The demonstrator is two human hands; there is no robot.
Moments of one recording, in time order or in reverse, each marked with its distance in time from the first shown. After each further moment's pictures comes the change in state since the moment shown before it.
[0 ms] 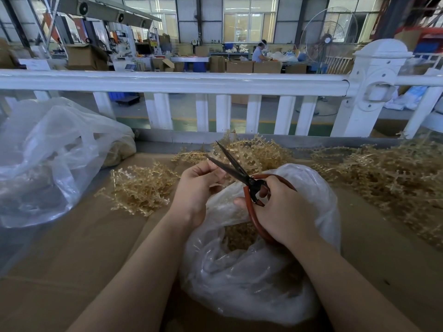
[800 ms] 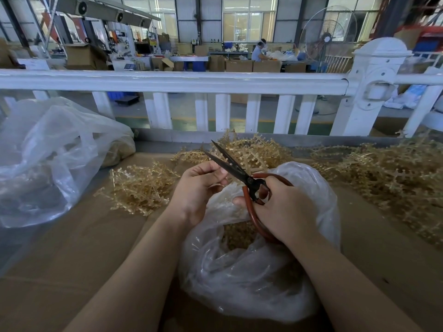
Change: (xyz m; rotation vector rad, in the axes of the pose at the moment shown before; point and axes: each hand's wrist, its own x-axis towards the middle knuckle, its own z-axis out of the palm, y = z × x) left_hand 0.001 -0.002 -0.004 -0.092 -0.114 -0.024; right_hand -0.003 -0.003 -0.005 -0.059 0.007 -0.015
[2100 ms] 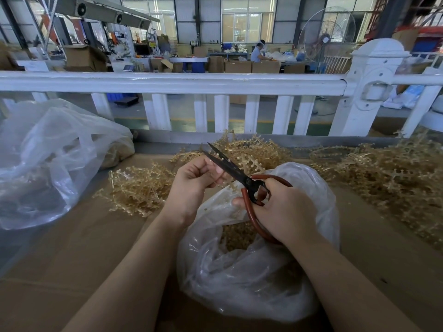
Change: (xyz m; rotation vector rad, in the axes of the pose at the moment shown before) left_hand -0.003 0.002 -0.010 0.251 -0.040 0.273; right_hand -0.002 -0.001 -0.001 0.007 0.015 -0.028
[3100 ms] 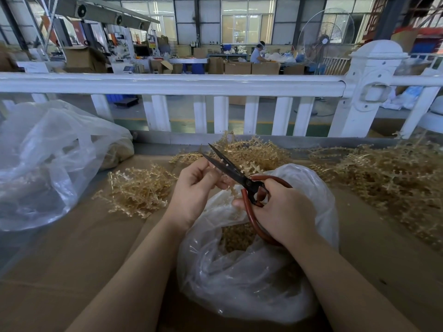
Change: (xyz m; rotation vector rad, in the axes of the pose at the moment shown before) left_hand -0.003 0.002 0.008 0.122 0.055 0.096; right_hand 0.000 0.000 0.000 0.033 0.010 -0.002
